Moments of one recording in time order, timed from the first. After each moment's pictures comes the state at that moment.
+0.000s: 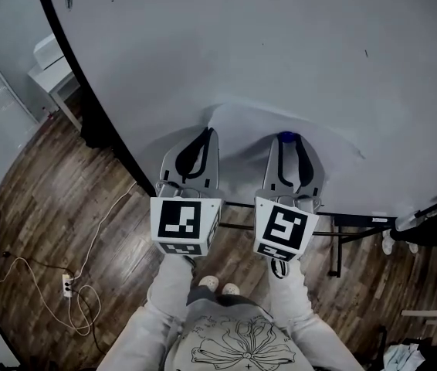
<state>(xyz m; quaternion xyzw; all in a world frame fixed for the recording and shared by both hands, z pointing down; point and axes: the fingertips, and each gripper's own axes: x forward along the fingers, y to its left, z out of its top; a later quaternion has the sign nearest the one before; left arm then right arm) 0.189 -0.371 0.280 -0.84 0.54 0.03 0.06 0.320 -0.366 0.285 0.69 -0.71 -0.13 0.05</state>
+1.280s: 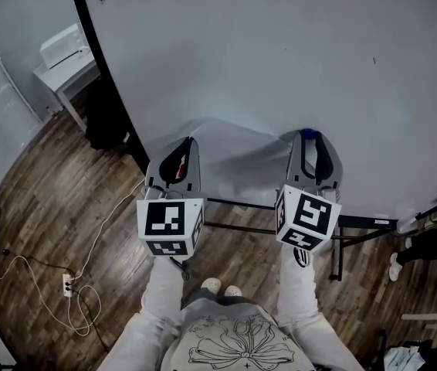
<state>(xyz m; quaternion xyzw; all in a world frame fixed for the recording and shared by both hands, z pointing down) 0.121 -0.352 0.296 -0.81 0.58 -0.02 0.04 0.337 -0.361 0.275 0.71 -0.70 -0.11 0.03</state>
